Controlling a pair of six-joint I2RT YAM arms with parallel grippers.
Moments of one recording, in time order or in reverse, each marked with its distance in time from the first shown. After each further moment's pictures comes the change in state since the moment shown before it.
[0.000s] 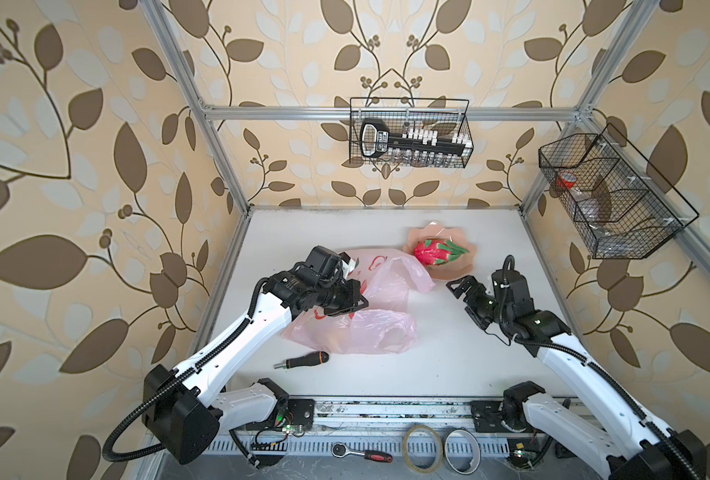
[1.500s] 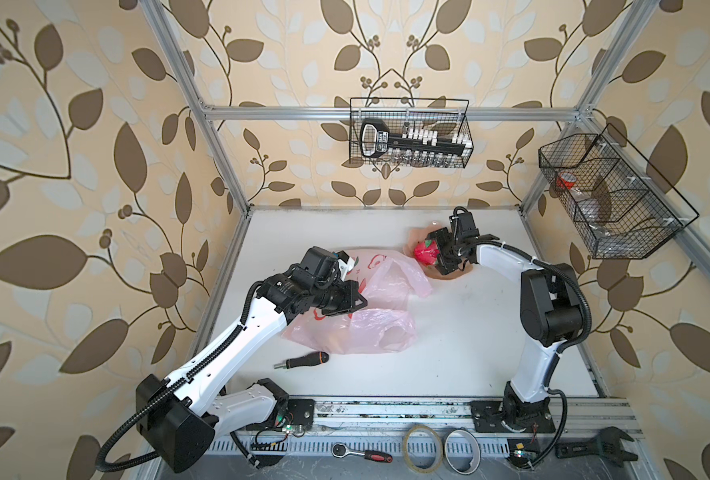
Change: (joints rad) left arm 0.000 -0.045 -0.001 -0.003 -0.002 0.030; right arm -0.089 0.976 0.671 0.099 -0.037 0.327
